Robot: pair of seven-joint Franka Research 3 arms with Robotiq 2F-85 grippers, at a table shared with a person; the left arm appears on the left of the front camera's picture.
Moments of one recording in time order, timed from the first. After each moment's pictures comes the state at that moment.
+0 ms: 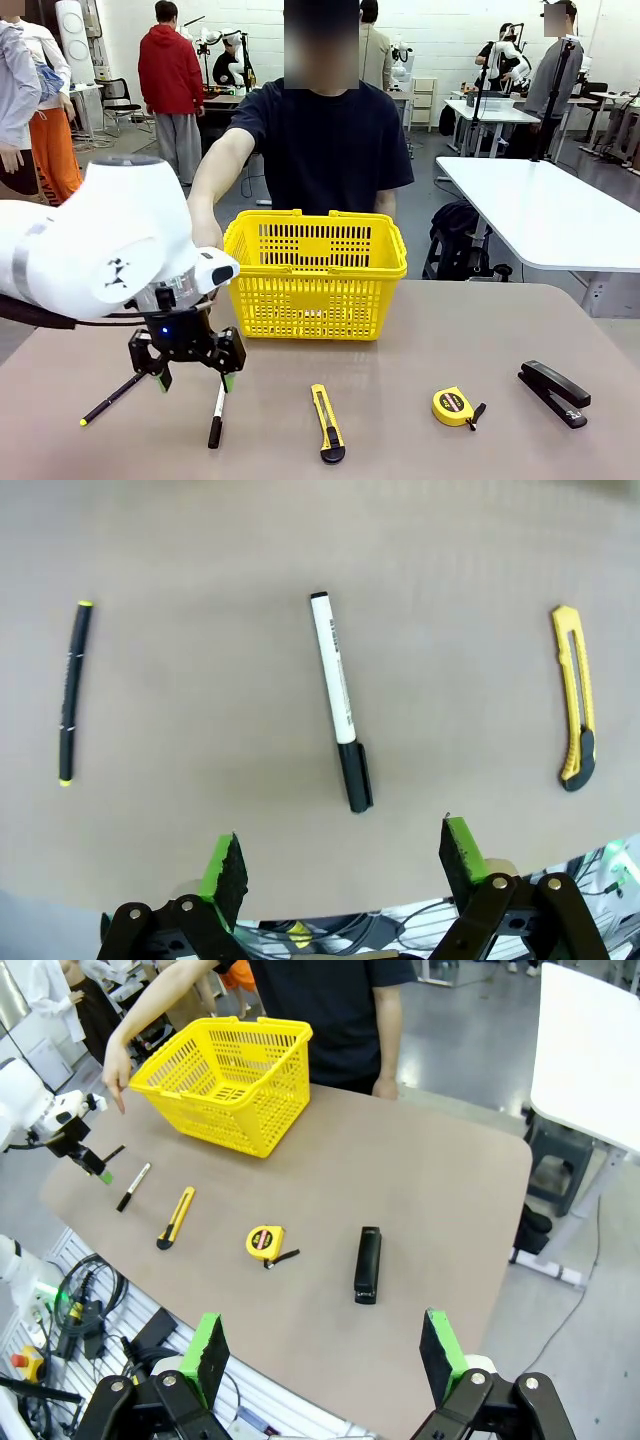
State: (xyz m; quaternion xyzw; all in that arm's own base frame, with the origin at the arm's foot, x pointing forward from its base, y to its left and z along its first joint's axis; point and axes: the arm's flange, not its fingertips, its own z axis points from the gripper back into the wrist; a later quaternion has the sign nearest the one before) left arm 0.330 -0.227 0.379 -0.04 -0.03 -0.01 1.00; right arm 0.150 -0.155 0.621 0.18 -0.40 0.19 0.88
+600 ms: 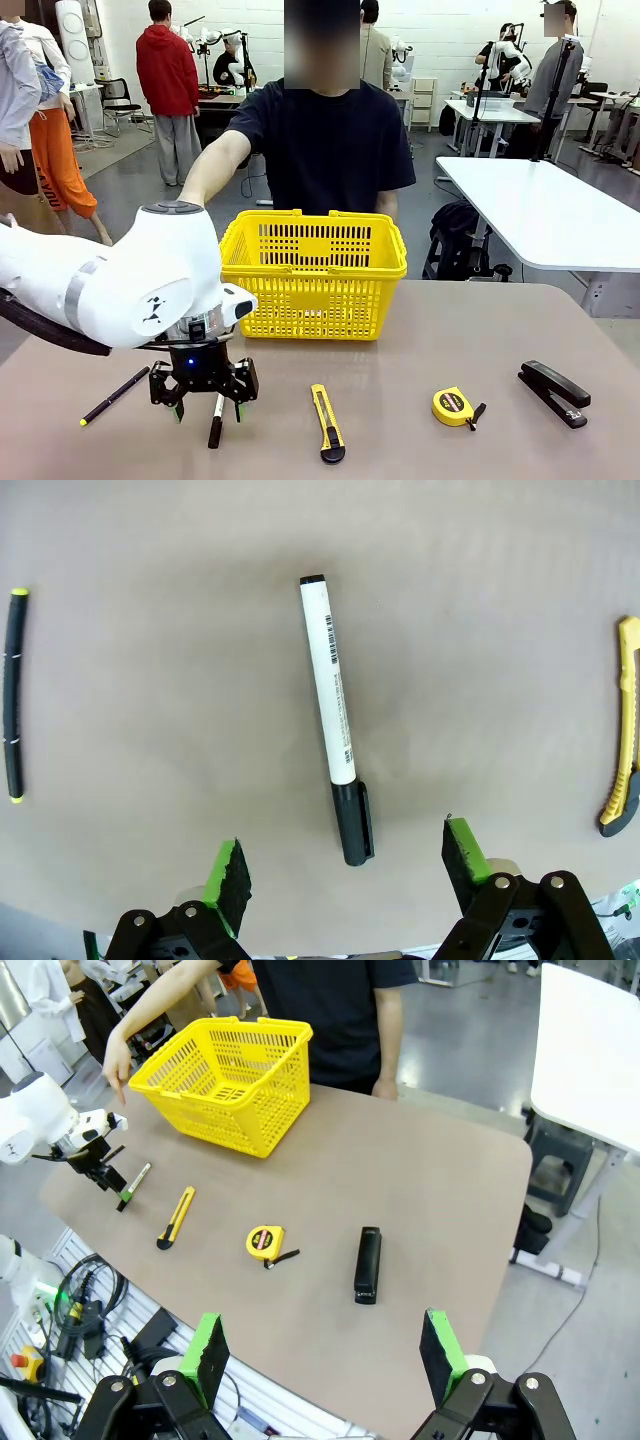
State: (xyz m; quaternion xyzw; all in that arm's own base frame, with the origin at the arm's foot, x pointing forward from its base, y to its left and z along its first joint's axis) left arm 0.339 -0.246 0.325 -0.01 0.01 0.02 1.00; right arm 0.150 -0.155 0.621 0.18 -0.40 0.19 0.88
